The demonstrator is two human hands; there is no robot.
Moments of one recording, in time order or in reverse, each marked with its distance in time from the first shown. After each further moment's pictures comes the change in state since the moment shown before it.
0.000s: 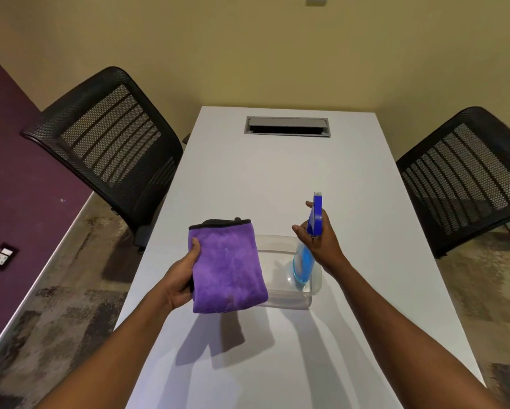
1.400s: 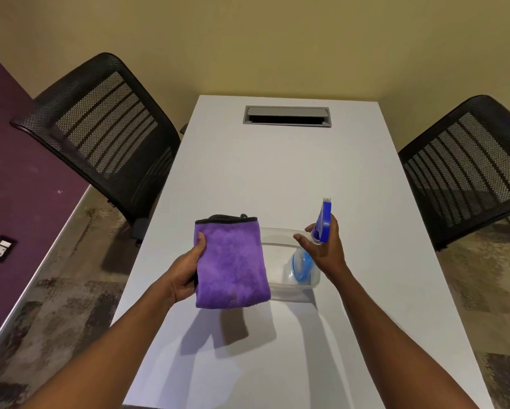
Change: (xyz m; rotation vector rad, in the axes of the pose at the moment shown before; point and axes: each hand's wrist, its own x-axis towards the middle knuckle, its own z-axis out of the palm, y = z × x) left_hand 0.005 -0.005 0.010 0.029 -0.032 -0.020; right_hand -0.017 0.044 -0.003 -0.004 0.149 0.148
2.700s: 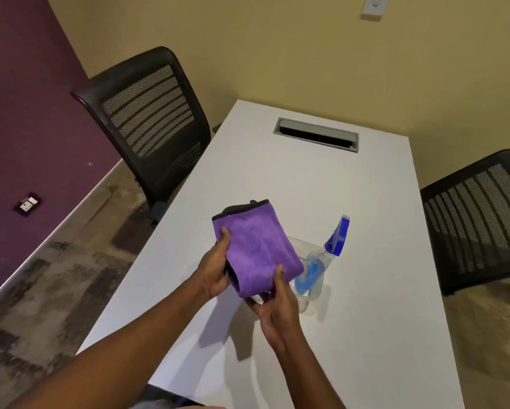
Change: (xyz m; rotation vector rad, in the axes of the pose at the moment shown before) left_hand -0.012 -0.032 0.057 -0.303 0.061 0.291; right_hand -0.137 -0.078 0.077 0.999 -0.156 0.614
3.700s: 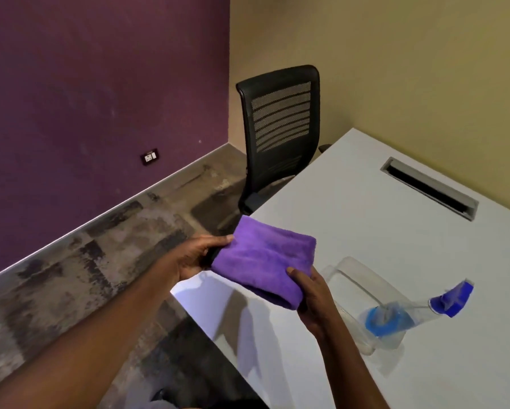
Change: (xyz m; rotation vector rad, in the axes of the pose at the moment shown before) left_hand -0.146 0.103 -0.175 0.120 0.206 0.088; right_hand -0.007 0.057 0.077 -0.588 -0.523 0.133
